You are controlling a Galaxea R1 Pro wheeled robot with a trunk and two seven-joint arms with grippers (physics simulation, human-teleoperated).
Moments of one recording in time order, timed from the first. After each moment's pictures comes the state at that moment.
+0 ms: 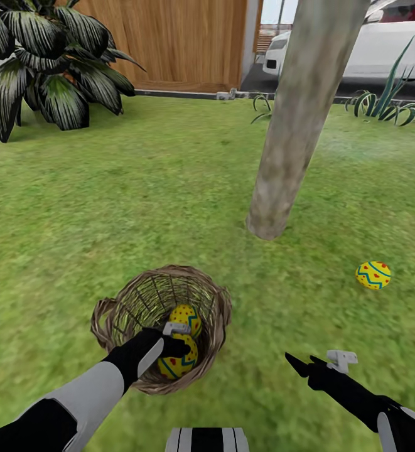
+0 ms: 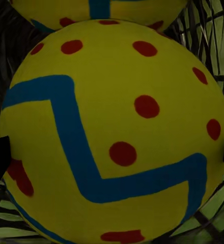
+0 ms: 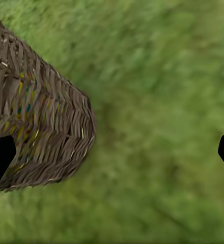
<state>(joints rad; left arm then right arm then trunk) -0.82 -0.07 -0.53 -0.37 0.47 0.51 0.00 -0.09 0.03 -0.44 -1.57 -0.03 0.63 0.75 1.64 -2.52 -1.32</state>
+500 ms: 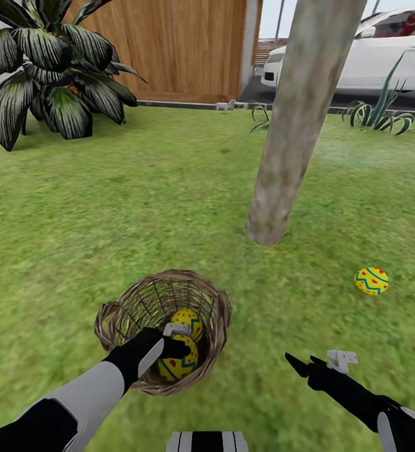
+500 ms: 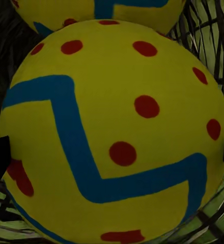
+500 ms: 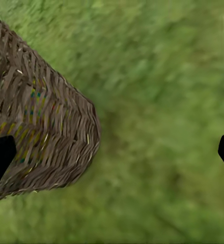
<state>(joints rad) -0.82 -0.08 -0.53 -0.37 0.47 0.53 0.00 -0.09 0.03 -0.44 -1.57 -0.03 0.63 0.75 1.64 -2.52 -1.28</state>
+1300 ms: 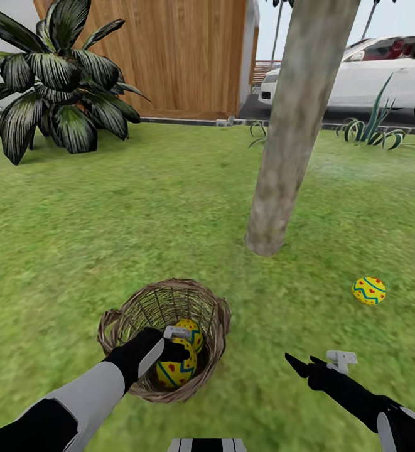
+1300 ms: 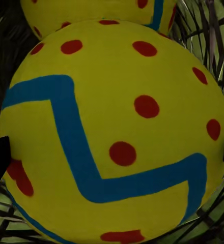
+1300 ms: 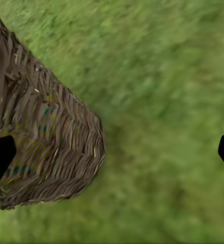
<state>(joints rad) -0.82 -0.08 -0.53 -0.37 0.47 0.59 0.01 -0.09 0.03 -0.44 -1.57 -0.03 0.63 0.75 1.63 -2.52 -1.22</state>
